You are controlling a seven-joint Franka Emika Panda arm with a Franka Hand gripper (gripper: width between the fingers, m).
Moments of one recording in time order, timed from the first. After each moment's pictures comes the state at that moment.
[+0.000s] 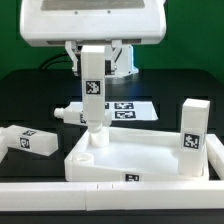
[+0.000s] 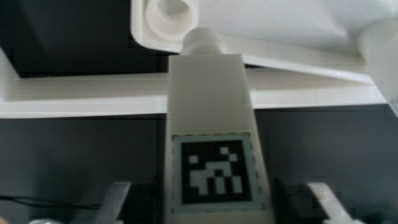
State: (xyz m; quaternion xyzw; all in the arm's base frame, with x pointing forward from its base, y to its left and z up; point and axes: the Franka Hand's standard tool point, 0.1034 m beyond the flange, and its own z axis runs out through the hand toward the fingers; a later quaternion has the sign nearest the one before) arm 0.577 -0.075 0.159 0.96 -0.01 0.28 0.06
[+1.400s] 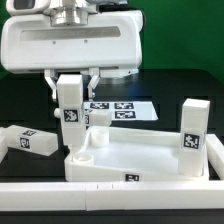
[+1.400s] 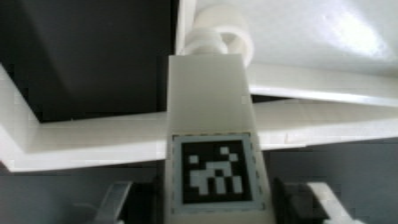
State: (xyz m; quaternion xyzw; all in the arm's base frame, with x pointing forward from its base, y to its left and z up) arm 0.579 -0.083 0.116 0.97 -0.05 0.23 -0.01
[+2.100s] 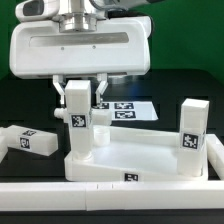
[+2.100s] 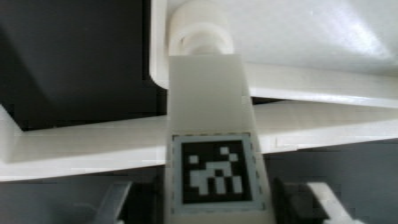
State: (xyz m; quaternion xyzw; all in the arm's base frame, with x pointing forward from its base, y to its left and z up) arm 0.581 -0.072 0.106 0.97 -0.06 0.23 -0.01
